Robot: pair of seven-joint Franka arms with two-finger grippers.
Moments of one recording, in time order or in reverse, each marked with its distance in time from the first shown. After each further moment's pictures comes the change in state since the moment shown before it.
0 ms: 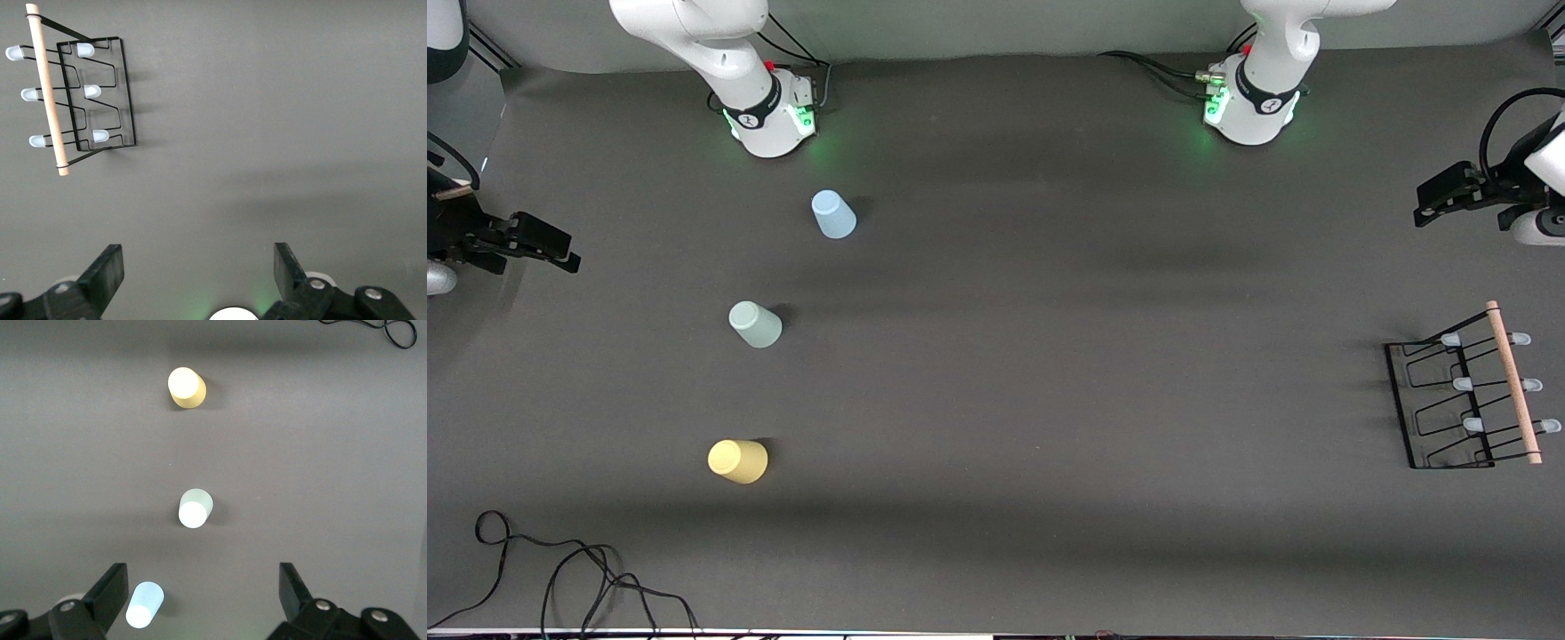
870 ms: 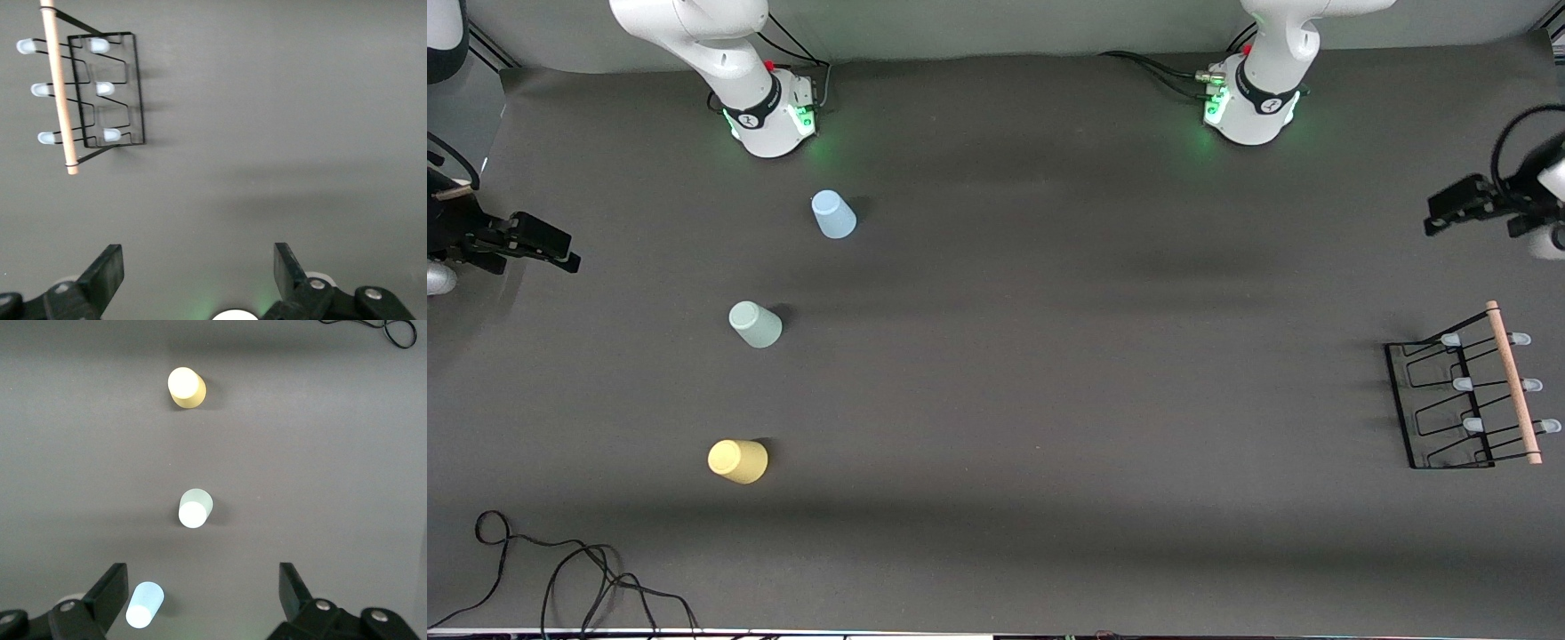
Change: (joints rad) left arm 0.040 0.073 0.015 0.042 0.005 0.007 0.000; right arm 0.000 0.000 0.000 0.000 0.000 0.000 0.000
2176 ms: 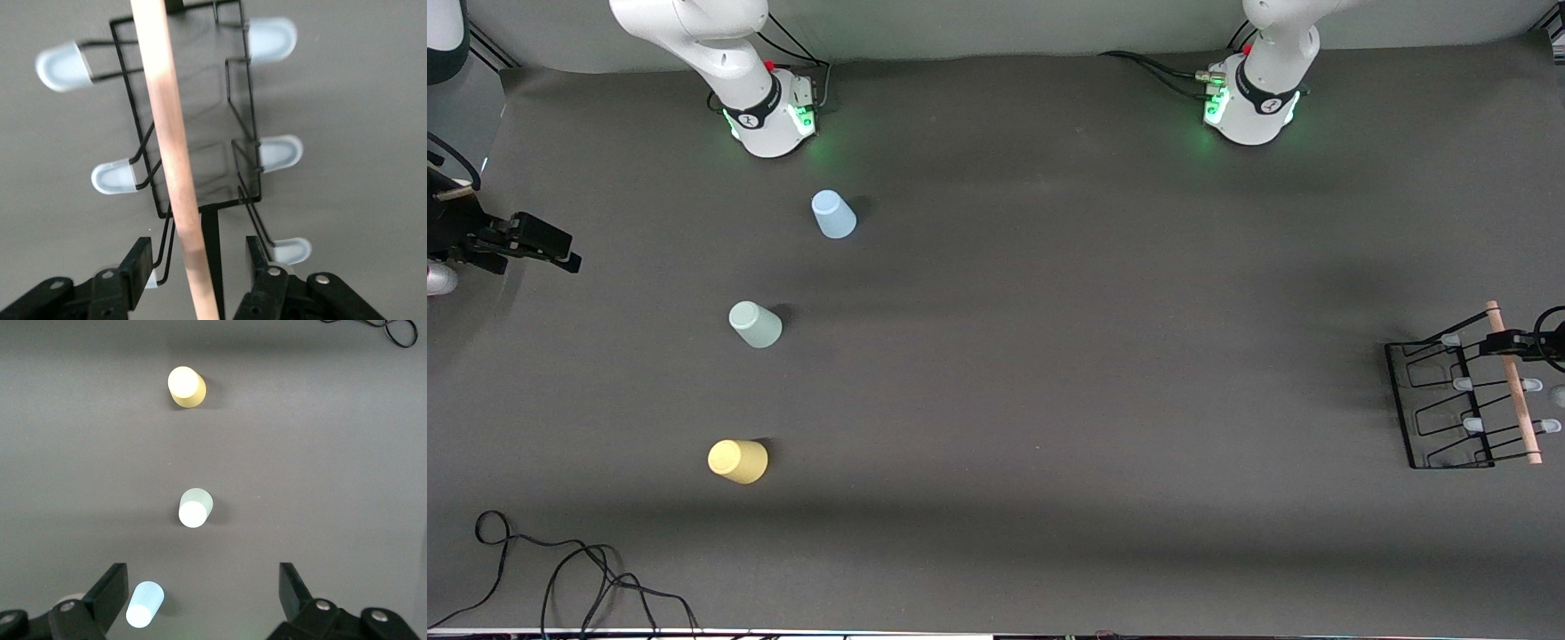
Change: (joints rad) left arm 0.316 0.523 0.007 0.083 0.017 0.336 0.444; right arm 0.000 0.000 0.000 -0.002 0.001 0.000 0.000
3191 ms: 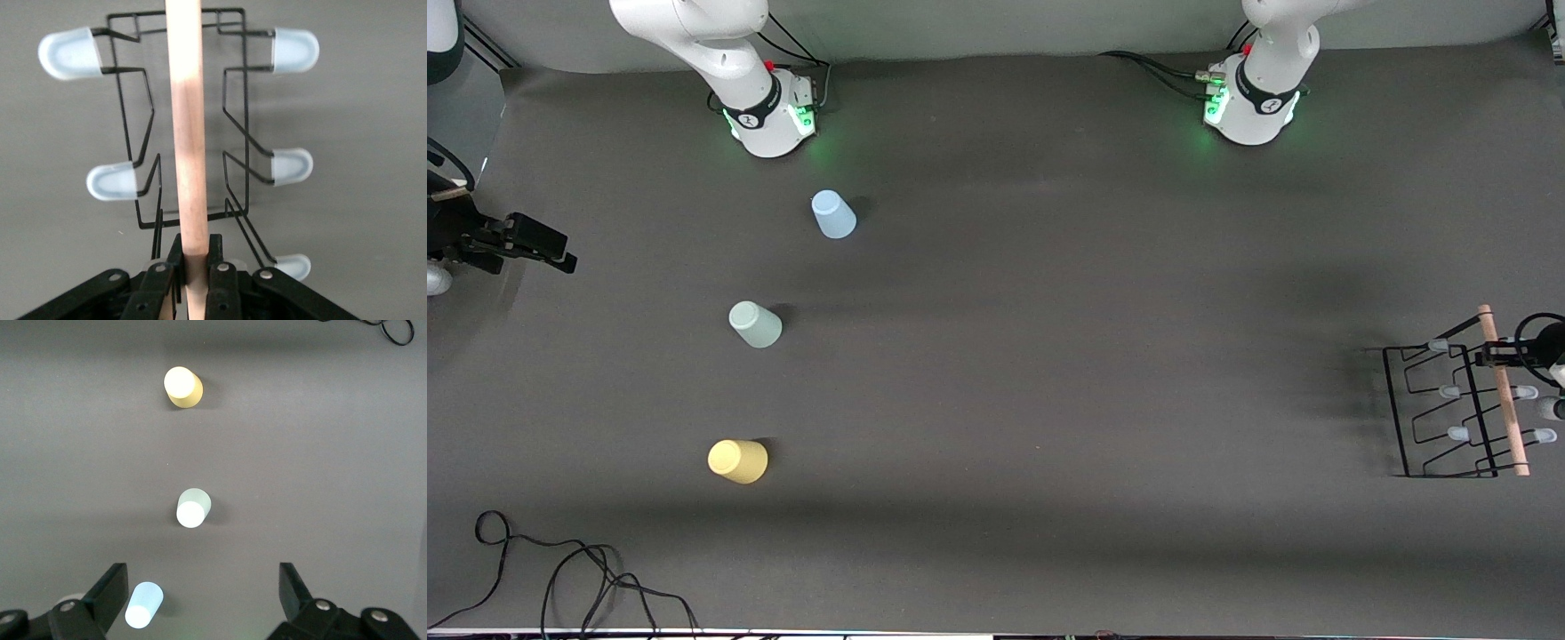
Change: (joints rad) left arm -0.104 -0.073 -0.022 0.008 0.000 -0.048 -0.228; right arm -0.002 0.000 -0.007 0.000 0.000 0.000 0.000
